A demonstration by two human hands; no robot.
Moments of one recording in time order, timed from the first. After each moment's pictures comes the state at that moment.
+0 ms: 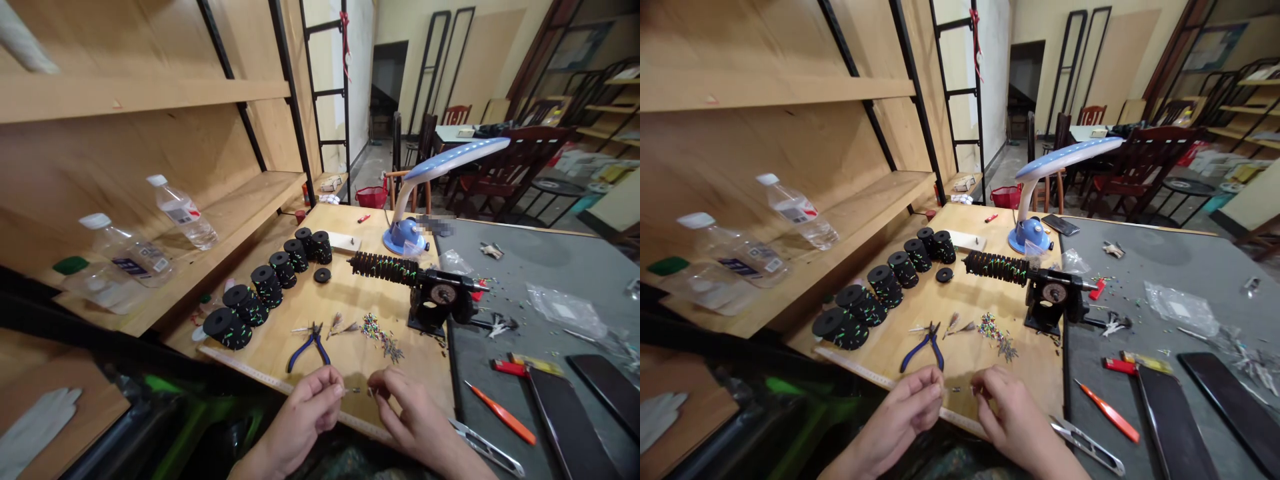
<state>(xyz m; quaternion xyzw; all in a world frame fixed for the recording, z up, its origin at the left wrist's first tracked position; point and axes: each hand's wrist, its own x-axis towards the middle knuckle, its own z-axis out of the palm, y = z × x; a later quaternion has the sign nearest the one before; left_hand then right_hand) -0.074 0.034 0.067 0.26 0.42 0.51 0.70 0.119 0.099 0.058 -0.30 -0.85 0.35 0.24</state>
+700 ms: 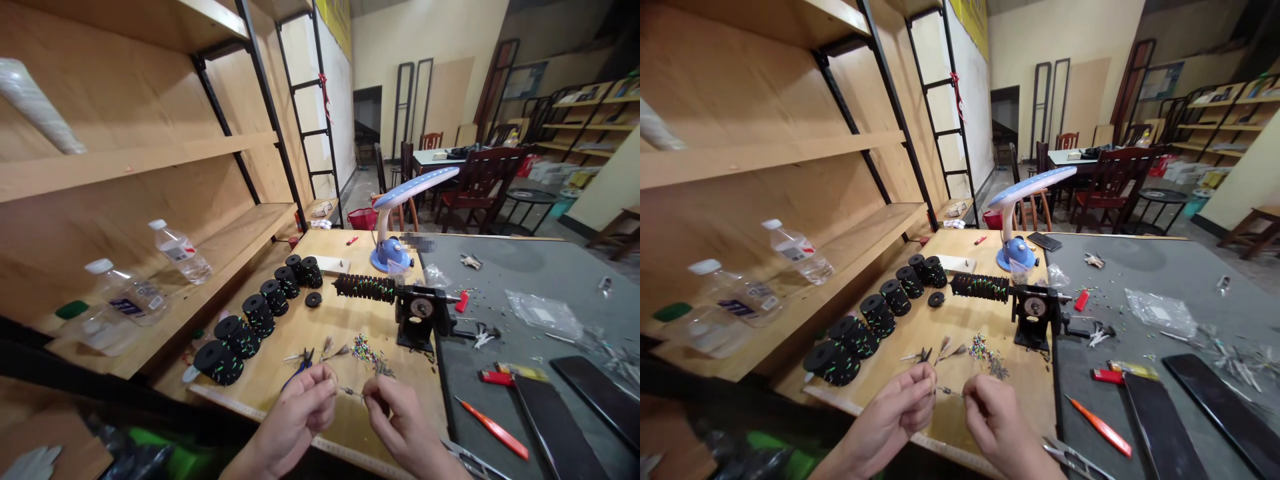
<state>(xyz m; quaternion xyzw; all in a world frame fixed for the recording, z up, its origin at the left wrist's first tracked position) -0.066 0.060 0.114 0.27 0.39 0.51 0.72 0.115 0.105 0.066 -0.30 -0.82 0.30 0.39</state>
